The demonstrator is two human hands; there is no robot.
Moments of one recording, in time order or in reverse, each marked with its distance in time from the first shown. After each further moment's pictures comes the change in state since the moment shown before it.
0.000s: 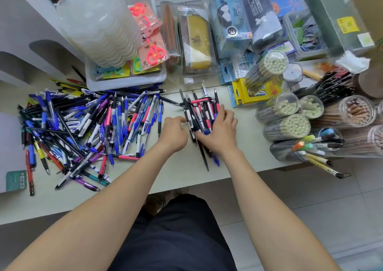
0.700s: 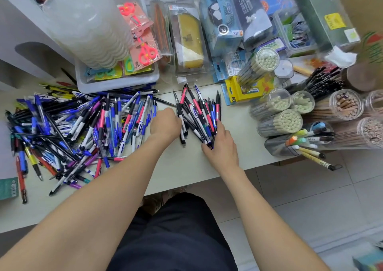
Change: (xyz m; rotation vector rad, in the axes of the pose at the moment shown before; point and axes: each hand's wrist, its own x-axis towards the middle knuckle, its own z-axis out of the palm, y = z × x) left_hand 0.042 -0.004 0.000 0.310 0.188 0.031; right_hand -0.054 0.019 0.002 0.035 0.012 0.020
